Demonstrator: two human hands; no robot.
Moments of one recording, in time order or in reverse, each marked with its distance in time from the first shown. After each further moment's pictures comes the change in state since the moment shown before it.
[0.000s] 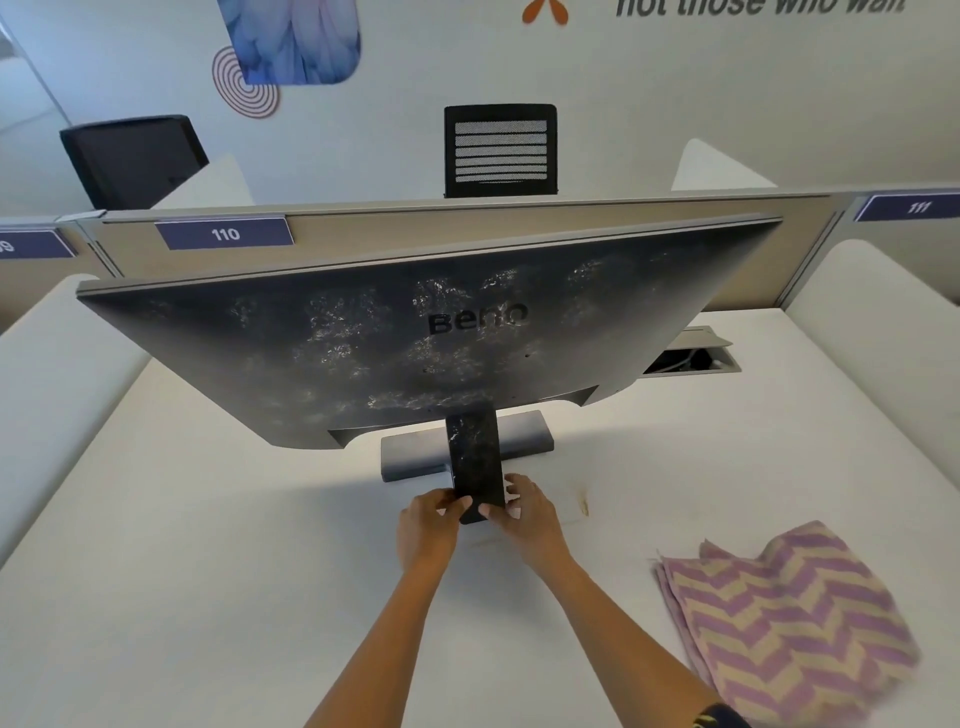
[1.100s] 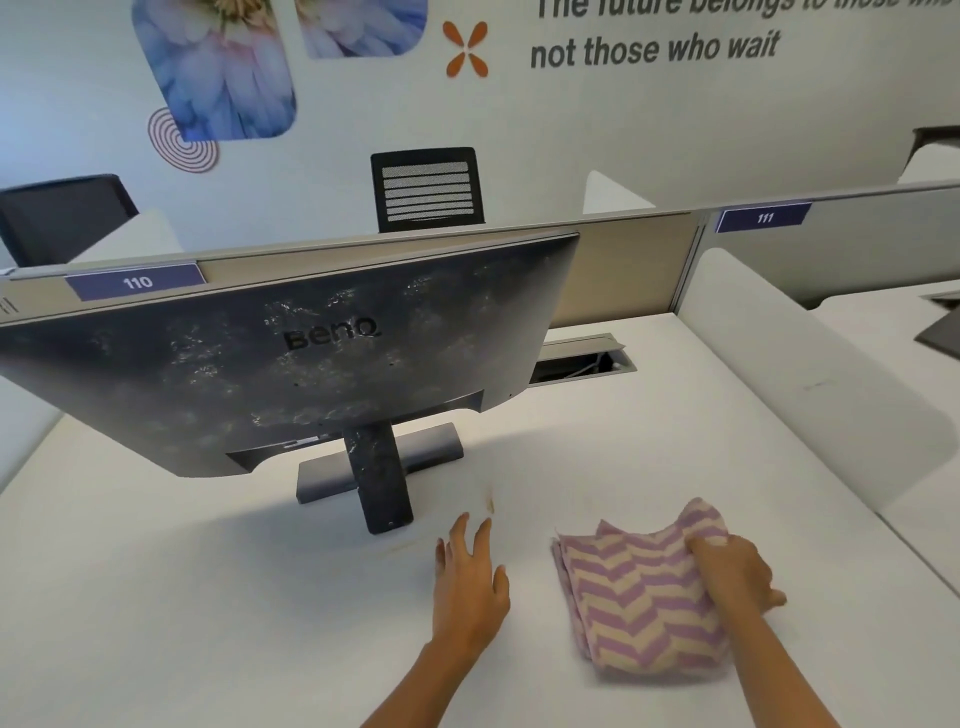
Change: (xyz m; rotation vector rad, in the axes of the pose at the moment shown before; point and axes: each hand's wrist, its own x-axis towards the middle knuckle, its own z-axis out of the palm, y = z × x) left_hand -0.126 0.062 0.110 0.482 -0.138 0.401; right_hand -0.105 0.172 -0.262 -0.095 0.654 0.681
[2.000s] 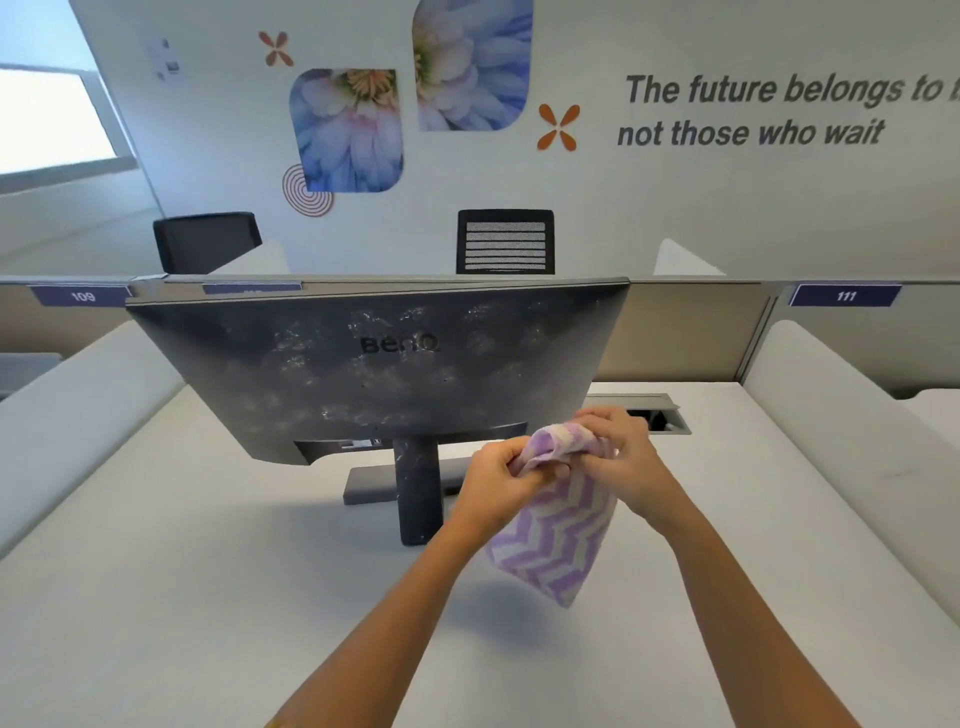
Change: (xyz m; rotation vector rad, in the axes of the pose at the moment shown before) left_hand 0.037 0.068 -0.131 -0.818 0.176 0.277; right_hand -0.103 -0.177 -0.042 0.266 -0.539 -1.106
